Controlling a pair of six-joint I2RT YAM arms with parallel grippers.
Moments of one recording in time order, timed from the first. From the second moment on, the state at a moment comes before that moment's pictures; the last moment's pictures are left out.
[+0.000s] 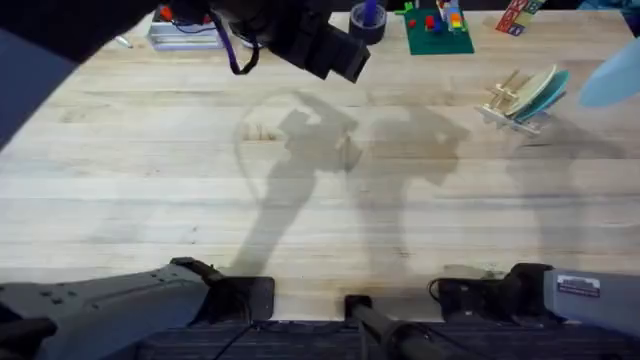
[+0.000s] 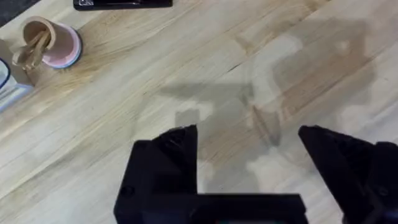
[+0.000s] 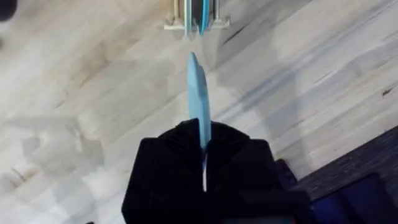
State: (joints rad) left arm -0.43 1.42 1.47 -0.98 0.10 0.12; right arm -0.21 1.45 1.93 -1.71 0.12 0.42
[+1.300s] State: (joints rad) left arm -0.43 1.42 1.47 -0.98 0.10 0.12; right arm -0.24 1.65 2.05 -1.70 0.25 0.42
